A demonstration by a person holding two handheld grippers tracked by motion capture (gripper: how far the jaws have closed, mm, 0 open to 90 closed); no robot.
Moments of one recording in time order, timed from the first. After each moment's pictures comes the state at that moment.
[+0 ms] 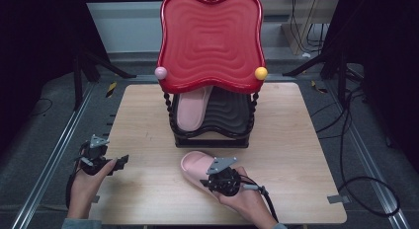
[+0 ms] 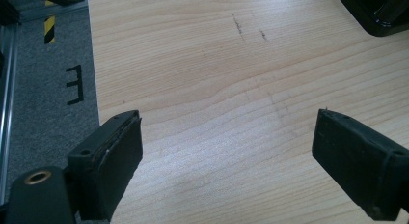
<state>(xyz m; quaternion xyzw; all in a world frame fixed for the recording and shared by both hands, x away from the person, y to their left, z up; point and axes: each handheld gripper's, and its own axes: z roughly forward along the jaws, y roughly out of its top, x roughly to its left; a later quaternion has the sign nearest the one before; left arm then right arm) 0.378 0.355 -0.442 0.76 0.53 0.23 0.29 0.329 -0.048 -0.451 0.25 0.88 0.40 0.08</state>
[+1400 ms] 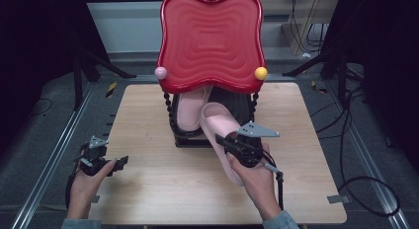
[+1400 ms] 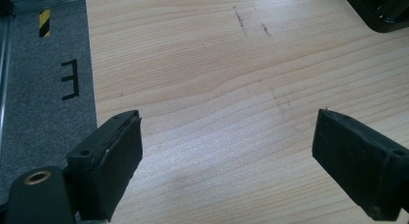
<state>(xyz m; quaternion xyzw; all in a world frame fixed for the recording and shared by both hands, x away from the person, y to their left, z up) 0.378 0.358 -0.446 0.76 0.54 0.22 0.29 0.355 -0.090 -0.364 0.40 0.72 0.55 0.17</state>
